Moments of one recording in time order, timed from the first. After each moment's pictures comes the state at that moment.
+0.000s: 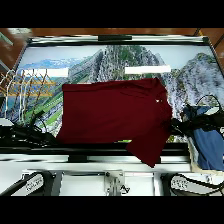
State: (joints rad) left arm 0.41 -1.11 0.57 0.95 -1.44 -0.88; right arm -0.45 -1.42 0.83 -1.10 1.26 1.25
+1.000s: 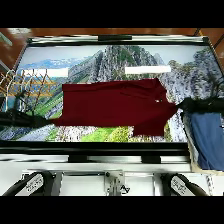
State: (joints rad) left arm 0.44 -1.04 0.86 0.76 -1.50 -0.85; right arm -0.45 -1.12 1.09 -0.85 1.33 1.08
